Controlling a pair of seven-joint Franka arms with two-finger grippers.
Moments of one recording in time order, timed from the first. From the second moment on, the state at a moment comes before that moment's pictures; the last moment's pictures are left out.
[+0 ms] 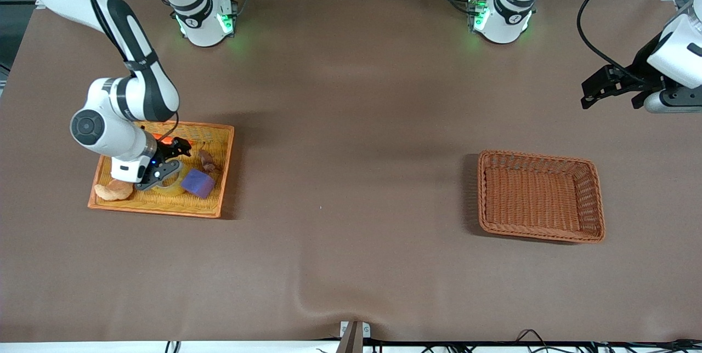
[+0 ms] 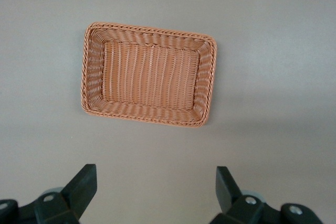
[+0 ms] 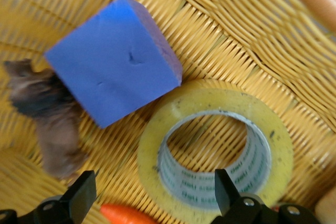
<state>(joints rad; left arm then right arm) -0.07 -0.02 -0.04 -1.59 0.00 1.61 -0.11 0.06 0.35 -0.07 -2.19 0.01 2.44 -0.61</state>
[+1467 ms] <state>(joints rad) -0.07 0.00 -0.03 -1.57 0.00 1.62 -0.11 0.21 0.23 -0.03 -1.69 0.03 1.81 -0.47</state>
